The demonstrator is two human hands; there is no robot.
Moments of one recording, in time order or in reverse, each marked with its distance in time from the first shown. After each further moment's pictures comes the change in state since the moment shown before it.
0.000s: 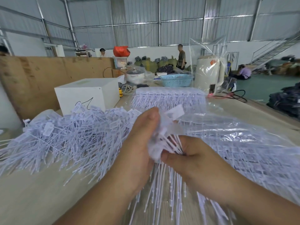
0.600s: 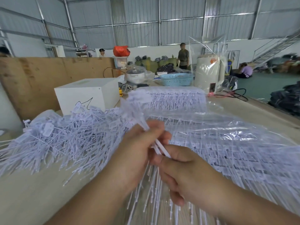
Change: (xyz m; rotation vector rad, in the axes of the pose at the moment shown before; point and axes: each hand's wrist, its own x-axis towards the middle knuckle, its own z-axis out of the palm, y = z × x) left_hand 0.005 -0.003 -0.010 0.105 0.097 -0.113; right_hand -0.003 0.005 0.019 0.297 -0.099 0.224
